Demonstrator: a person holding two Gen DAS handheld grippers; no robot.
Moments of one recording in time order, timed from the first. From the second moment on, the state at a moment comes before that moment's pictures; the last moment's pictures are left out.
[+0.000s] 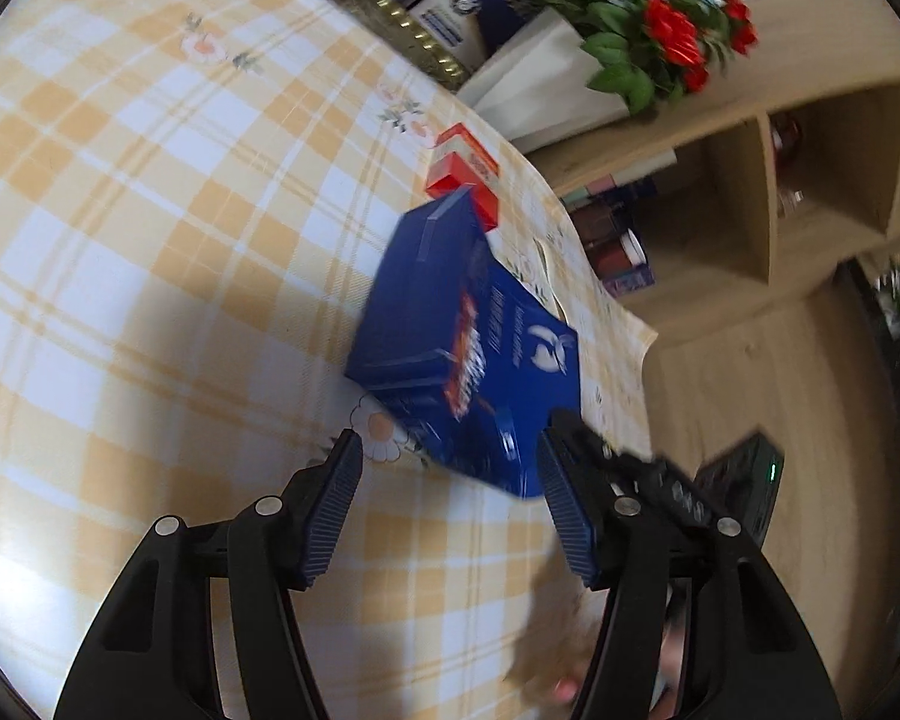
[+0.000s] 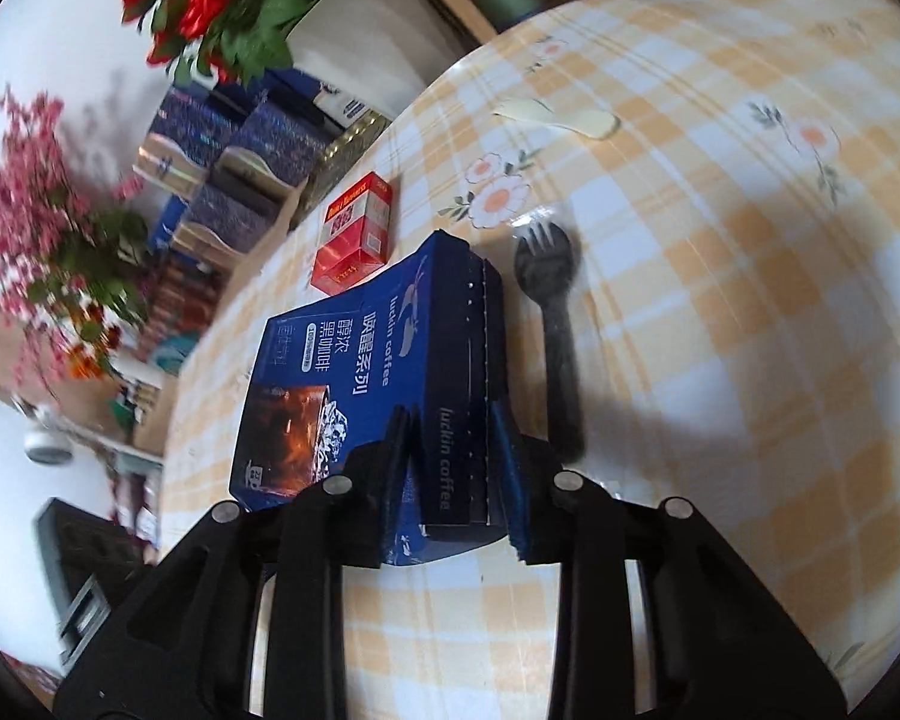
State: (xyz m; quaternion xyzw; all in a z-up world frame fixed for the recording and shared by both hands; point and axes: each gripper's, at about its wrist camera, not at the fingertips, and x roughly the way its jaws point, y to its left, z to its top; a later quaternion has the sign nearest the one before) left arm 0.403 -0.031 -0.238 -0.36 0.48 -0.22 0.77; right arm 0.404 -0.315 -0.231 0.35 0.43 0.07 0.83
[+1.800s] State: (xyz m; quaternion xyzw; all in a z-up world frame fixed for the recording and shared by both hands) left arm 0.280 0.045 -0.144 -0.16 0.39 -0.19 0.89; right arm 0.408 -0.274 -0.209 0.04 0.46 0.07 0.89
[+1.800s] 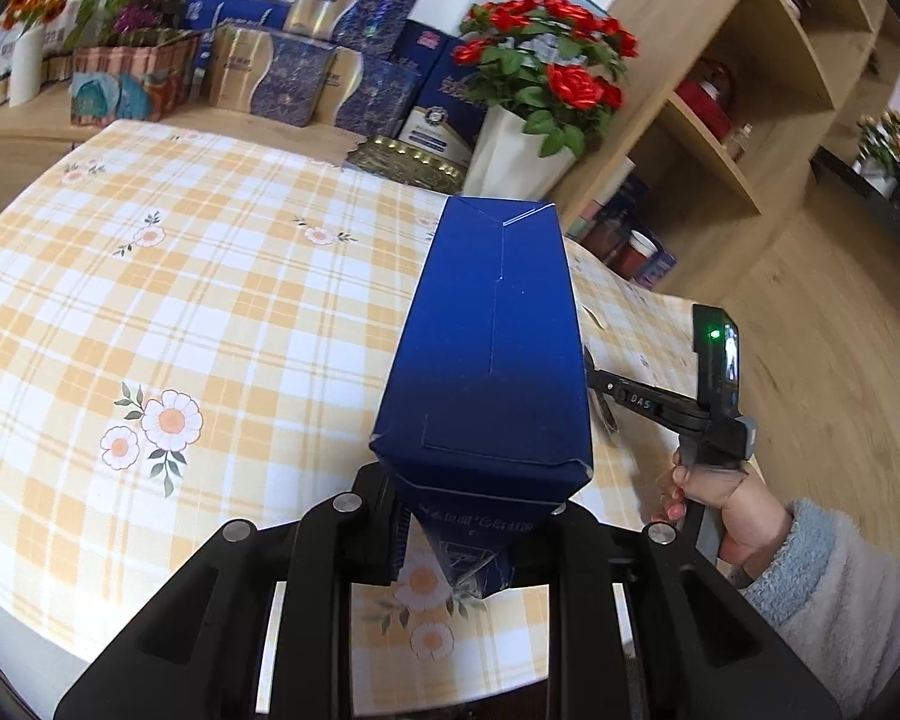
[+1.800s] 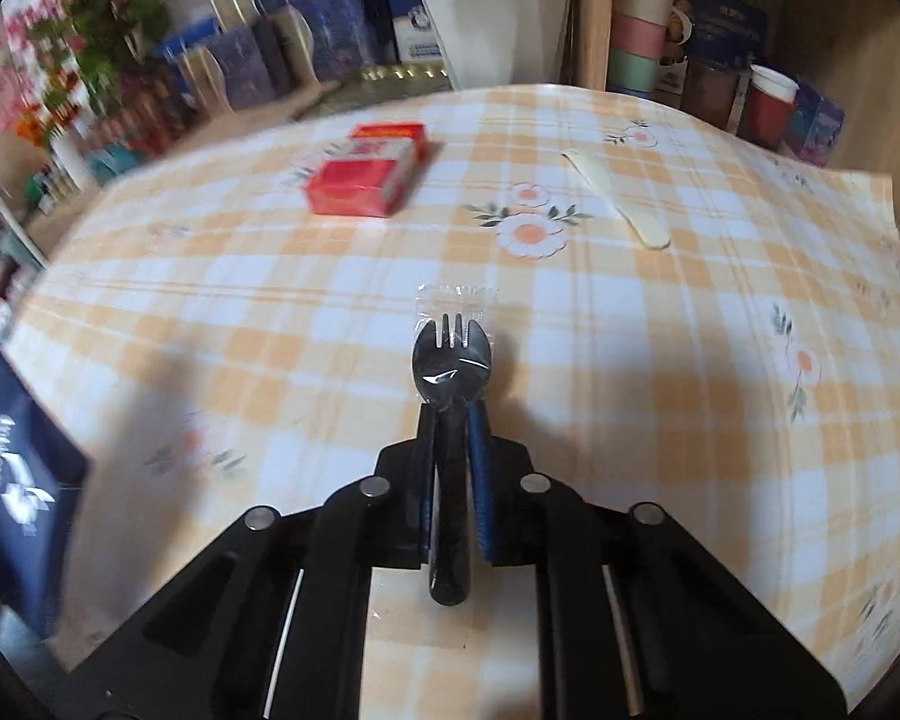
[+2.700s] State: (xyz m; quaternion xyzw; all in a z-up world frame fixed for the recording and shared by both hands) left arm 0.095 -0.043 -0.152 0.06 0.43 -0.32 0.84; right arm 0.103 -0.300 -0.130 0.15 0.35 0.11 0.92
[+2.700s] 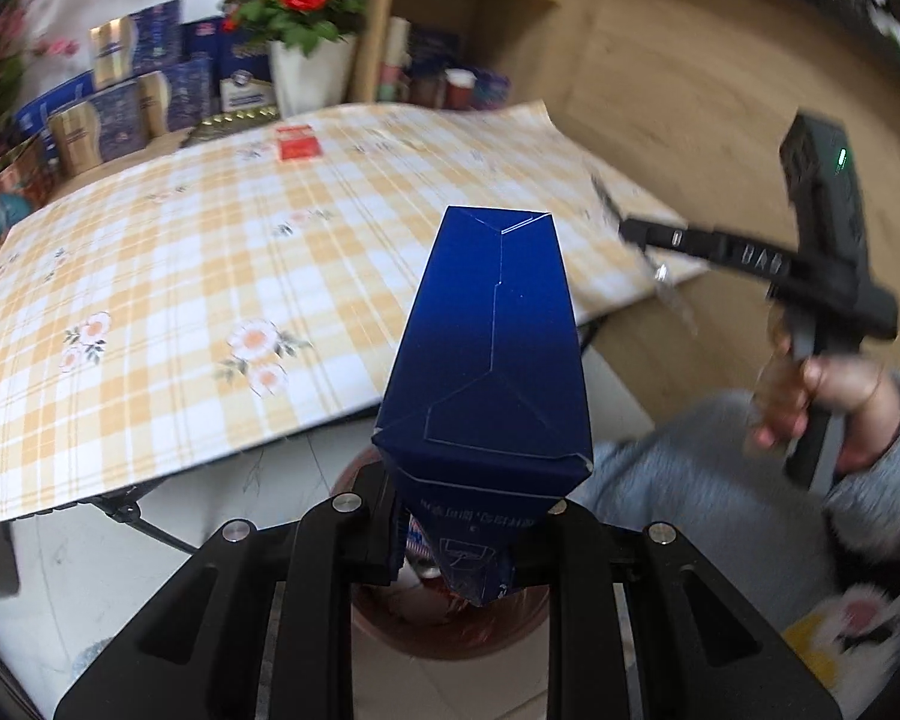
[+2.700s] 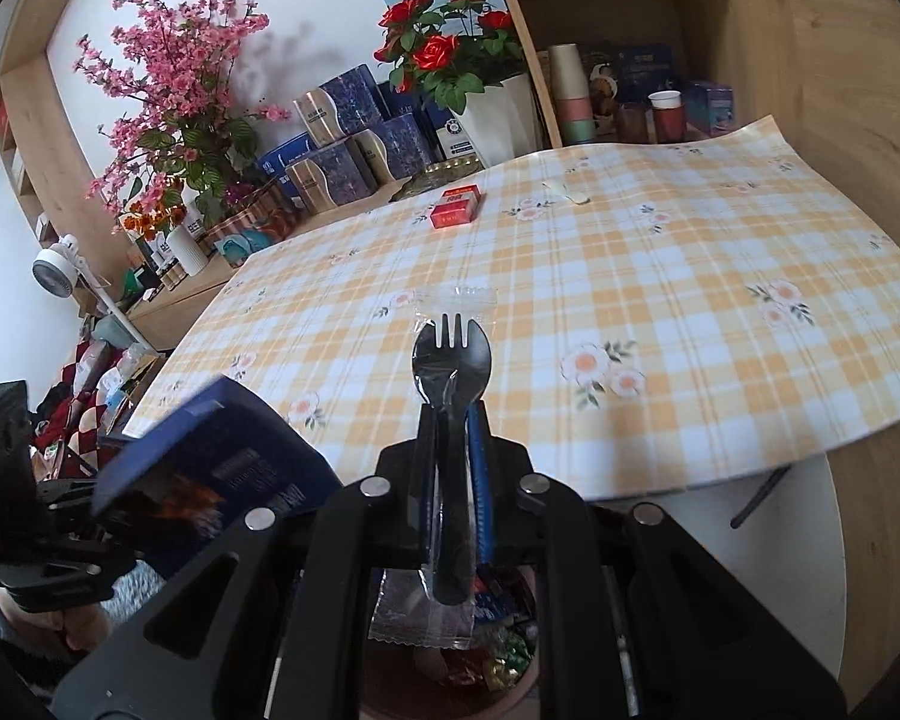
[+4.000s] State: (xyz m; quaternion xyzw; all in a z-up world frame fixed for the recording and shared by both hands) left arm 0.135 -0.048 -0.207 0.10 0.42 -0.29 0.86; right arm 0.088 -0.294 -0.191 0.15 0.40 0.11 0.90
